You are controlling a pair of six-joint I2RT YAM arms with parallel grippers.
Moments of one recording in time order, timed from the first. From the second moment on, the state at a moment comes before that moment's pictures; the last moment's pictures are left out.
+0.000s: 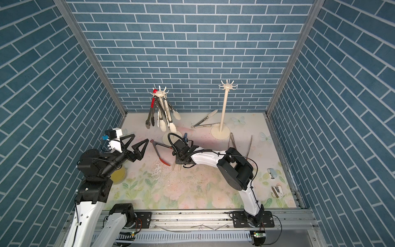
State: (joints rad) left arm 0.02 0.60 0.72 -0.15 0.57 -0.25; right arm 1.00 2.05 1.43 -0.42 0.13 0.81
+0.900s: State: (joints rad) left arm 0.02 0.60 0.71 -0.15 0.57 -0.25; right arm 1.01 1.94 1.35 -0.68 0.42 0.75
